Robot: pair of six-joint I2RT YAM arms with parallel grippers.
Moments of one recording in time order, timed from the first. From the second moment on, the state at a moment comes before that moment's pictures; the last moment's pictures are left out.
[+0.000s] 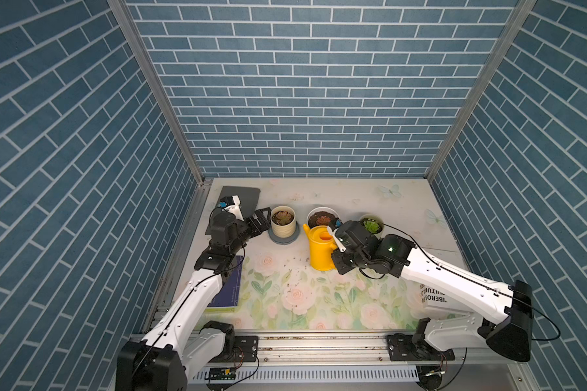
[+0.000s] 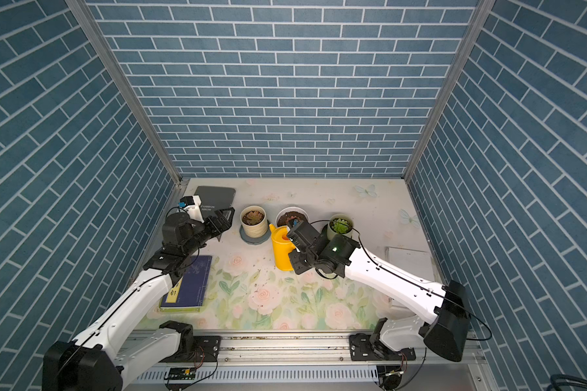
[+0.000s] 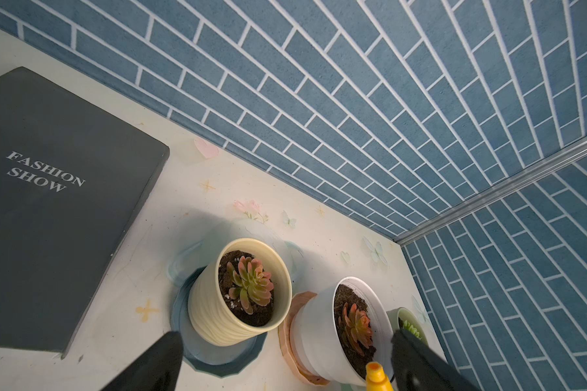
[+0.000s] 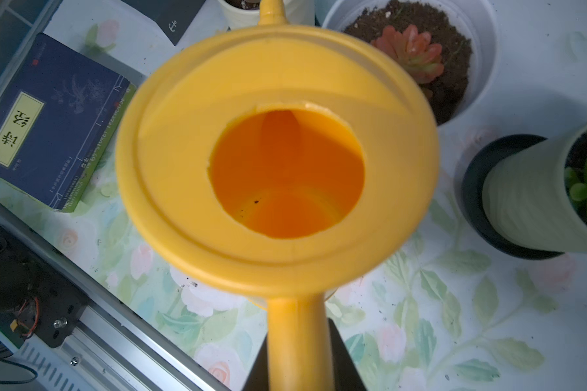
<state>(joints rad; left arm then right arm) -0.19 1.03 0.68 0.04 0.18 -0.66 1.01 1.30 1.18 -0.85 0.13 0.42</state>
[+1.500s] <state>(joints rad) -0.19 1.03 0.68 0.06 0.20 -0.67 0.97 1.07 1.01 -1.01 0.26 0.54</state>
